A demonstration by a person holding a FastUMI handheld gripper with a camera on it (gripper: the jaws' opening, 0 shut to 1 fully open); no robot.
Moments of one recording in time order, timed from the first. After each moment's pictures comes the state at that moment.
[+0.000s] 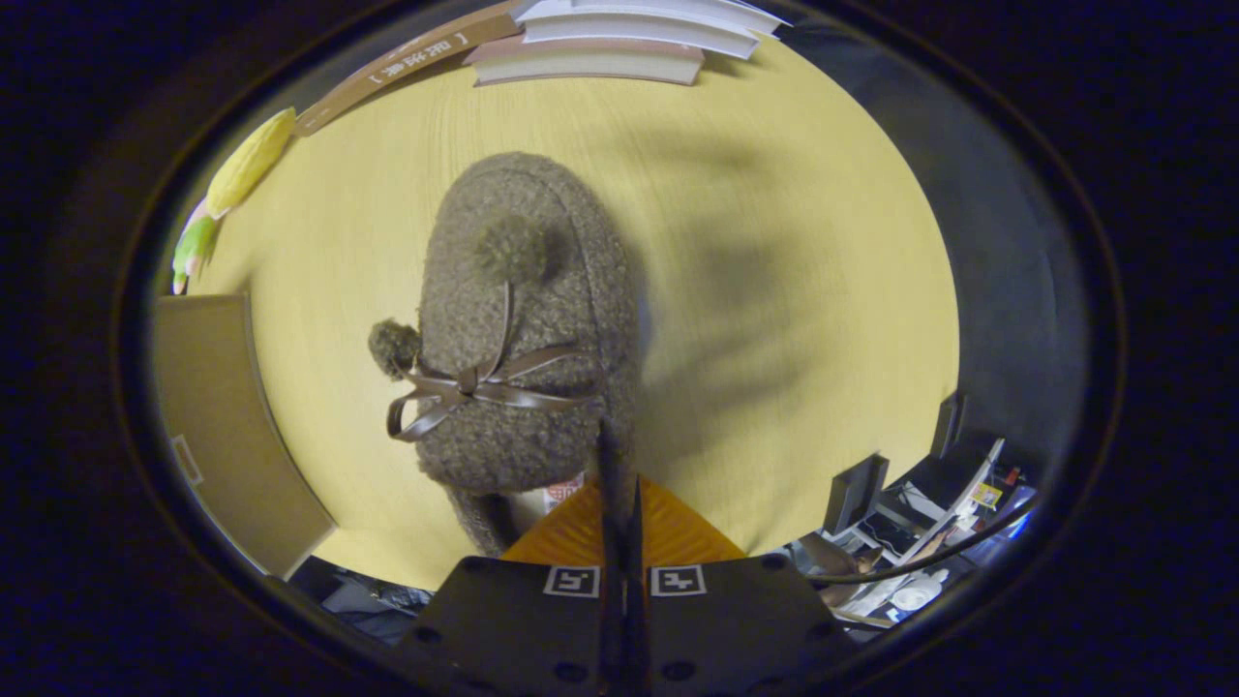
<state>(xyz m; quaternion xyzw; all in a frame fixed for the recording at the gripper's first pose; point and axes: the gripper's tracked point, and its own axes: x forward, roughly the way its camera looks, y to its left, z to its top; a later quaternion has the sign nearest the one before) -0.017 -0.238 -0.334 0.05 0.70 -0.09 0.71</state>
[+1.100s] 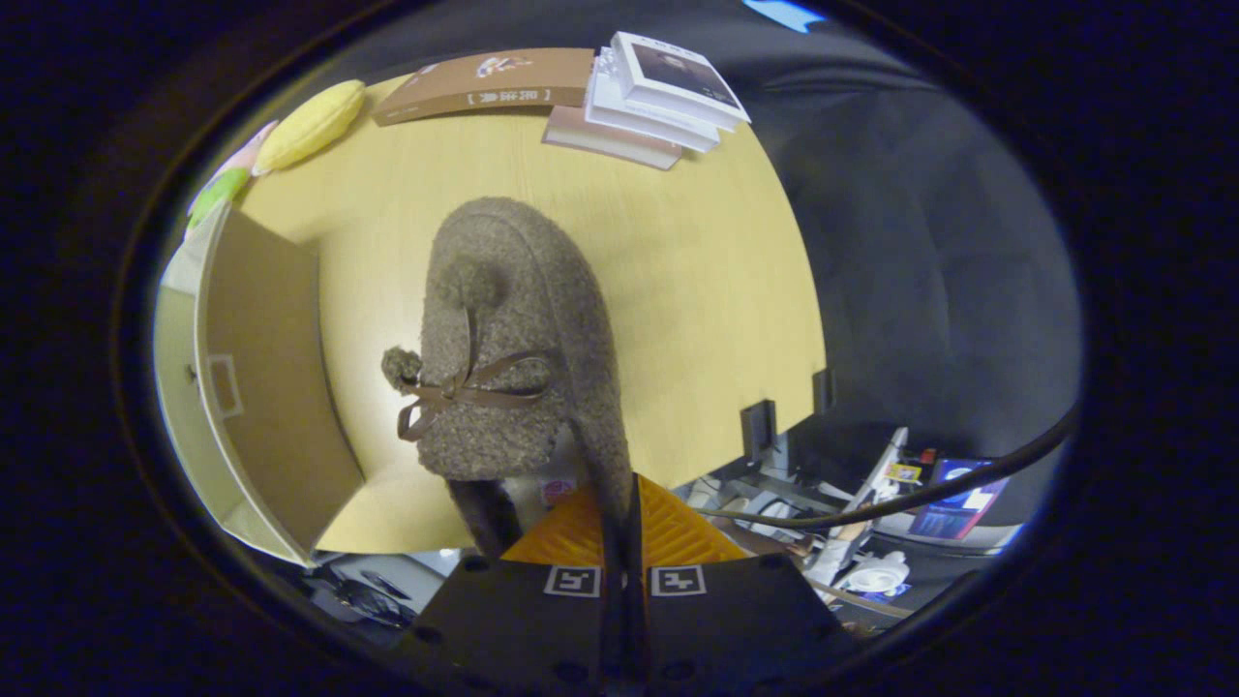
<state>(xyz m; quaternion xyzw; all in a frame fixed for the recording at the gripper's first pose) -0.068 -0.171 -0.178 -0.09 0.65 -0.20 0.73</state>
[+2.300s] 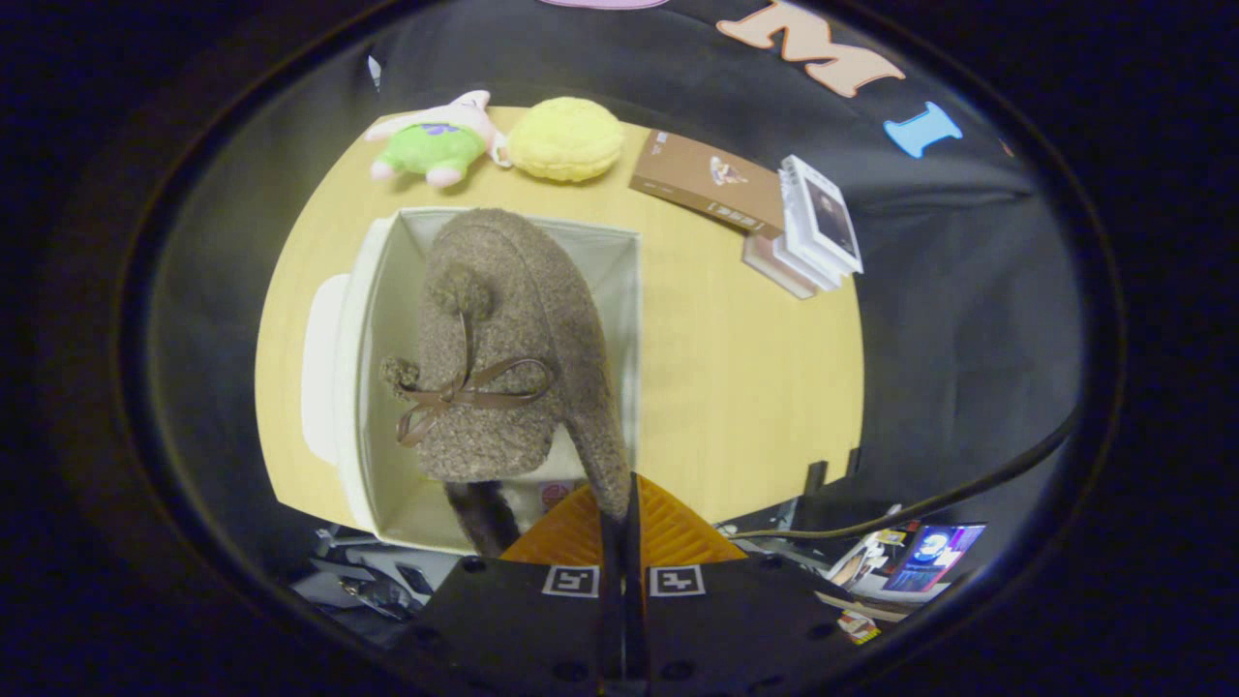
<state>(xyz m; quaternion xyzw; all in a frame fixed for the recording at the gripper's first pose) -0.031 0.081 -0.124 -0.13 0.59 -0.08 0.79</state>
